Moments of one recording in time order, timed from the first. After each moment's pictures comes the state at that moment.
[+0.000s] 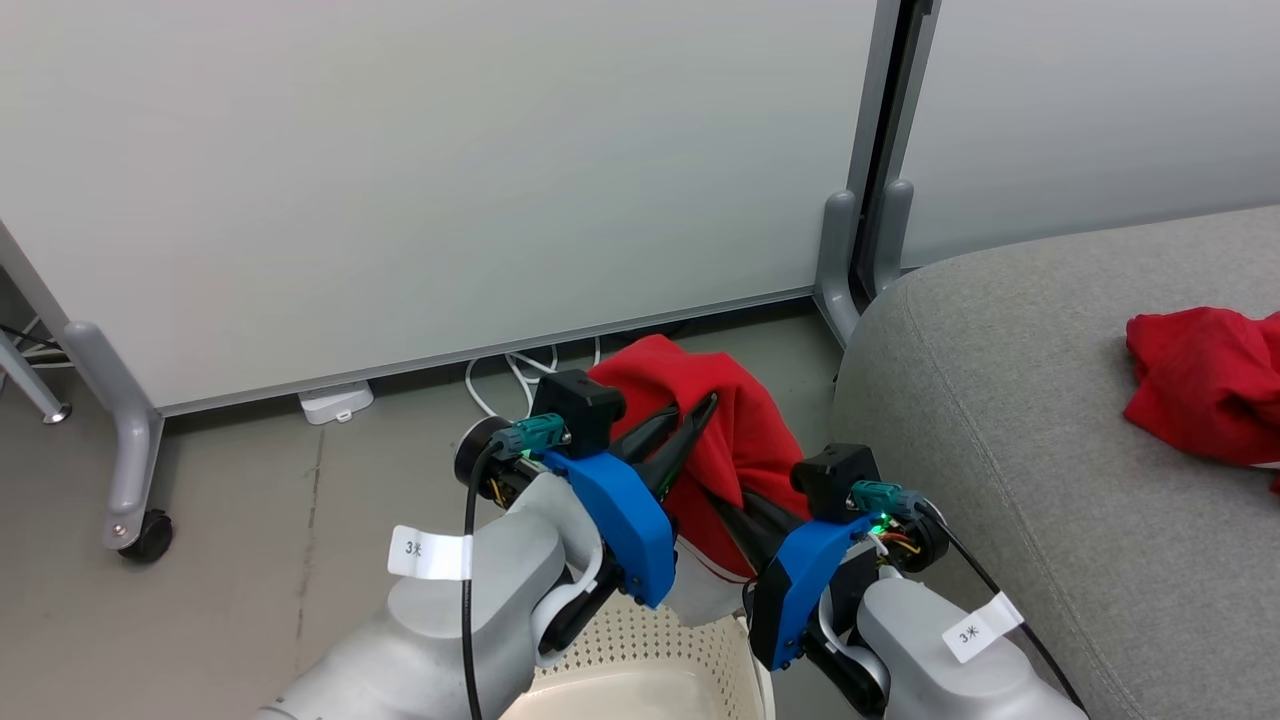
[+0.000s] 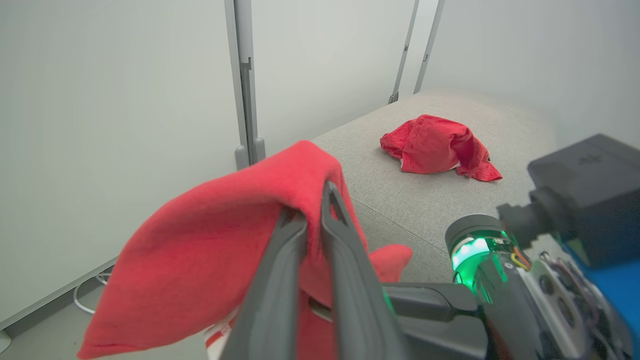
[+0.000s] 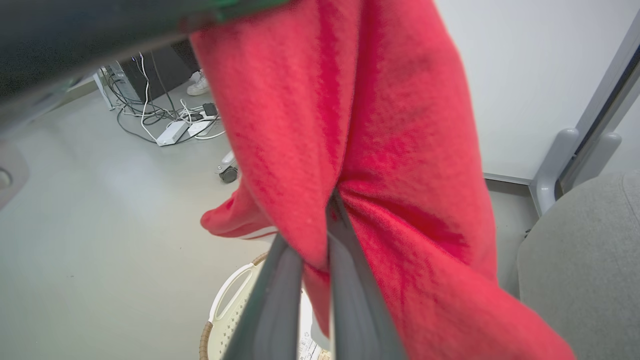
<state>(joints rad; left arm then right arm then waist) -0.78 0.13 -1.21 0.75 -1.05 -0.13 -0.26 -0.63 -0.05 0.80 0.94 0.62 0.13 -0.25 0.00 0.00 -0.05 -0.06</state>
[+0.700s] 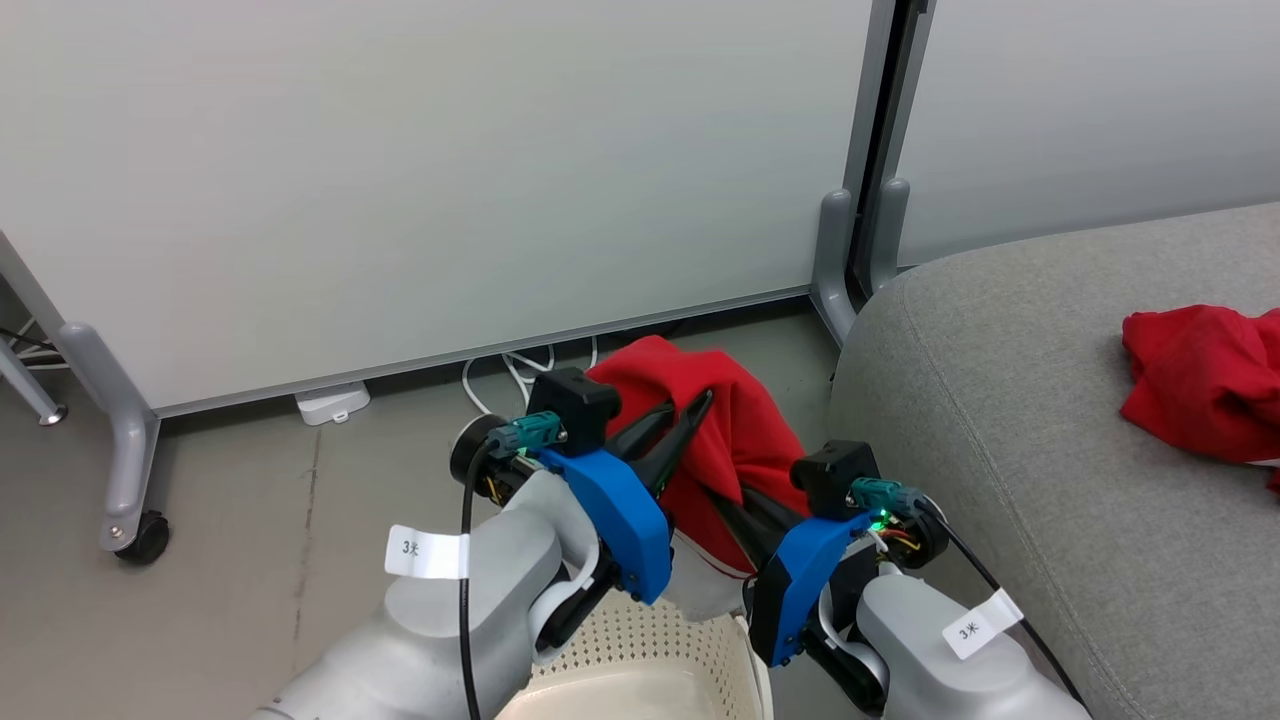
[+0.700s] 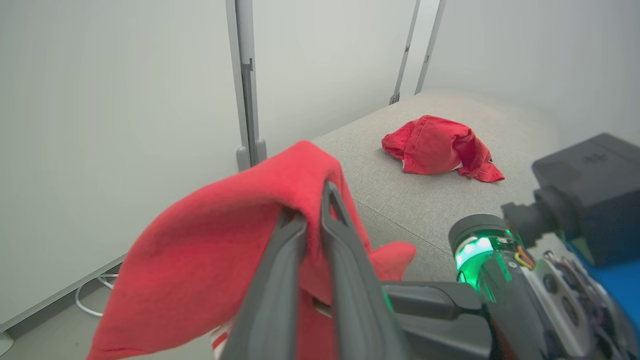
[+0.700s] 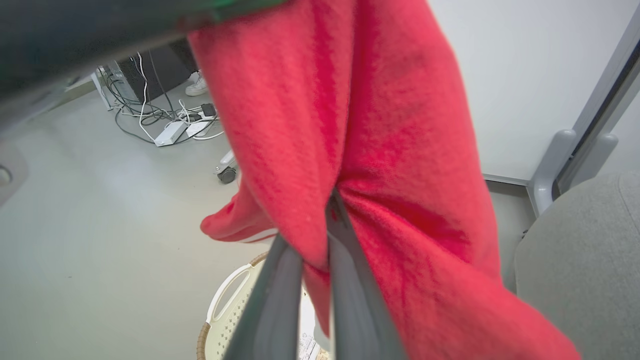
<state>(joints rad) -0.78 0.13 -1.21 0.76 -1.04 -0.13 -0.26 -0.64 -0.05 0.82 0.96 0.63 0.13 -0.26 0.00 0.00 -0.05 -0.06</state>
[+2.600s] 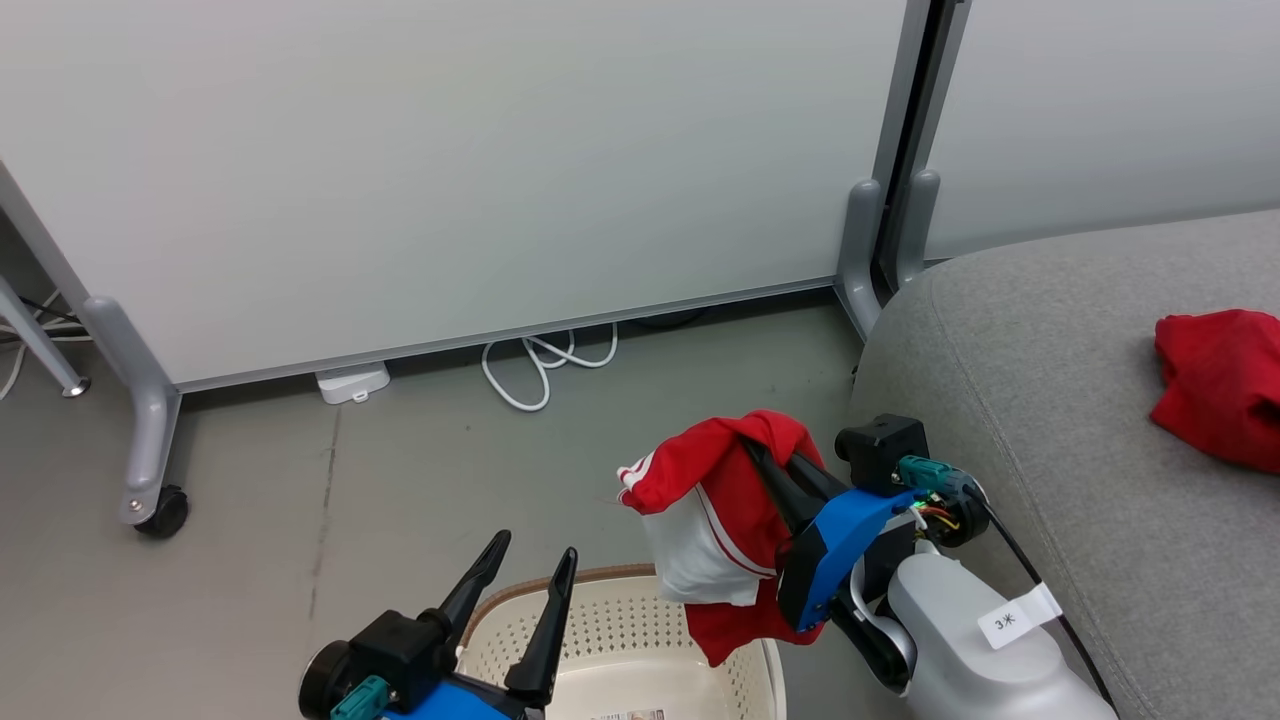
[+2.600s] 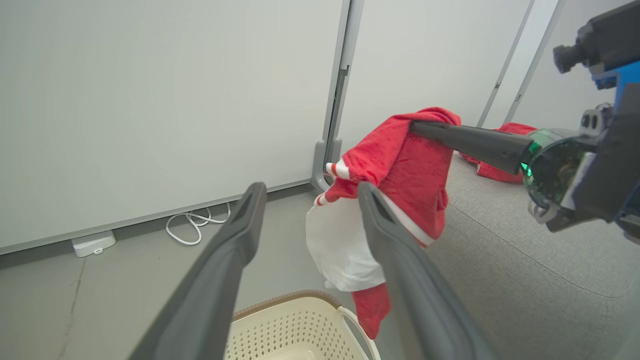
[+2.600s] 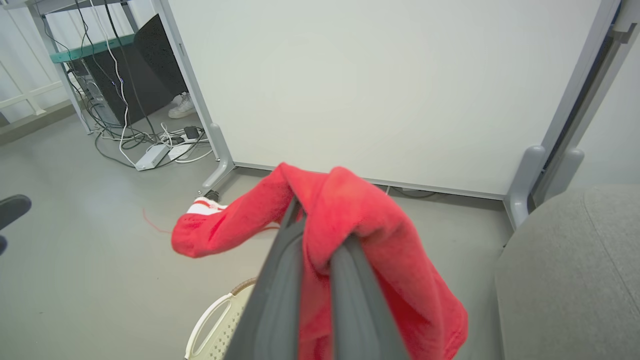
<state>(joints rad) -0.07 0.20 -0.49 0.29 -0.44 -0.13 -0.26 -0.60 -0.05 0.60 0.90 0.48 0.13 -0.26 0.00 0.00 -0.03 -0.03</state>
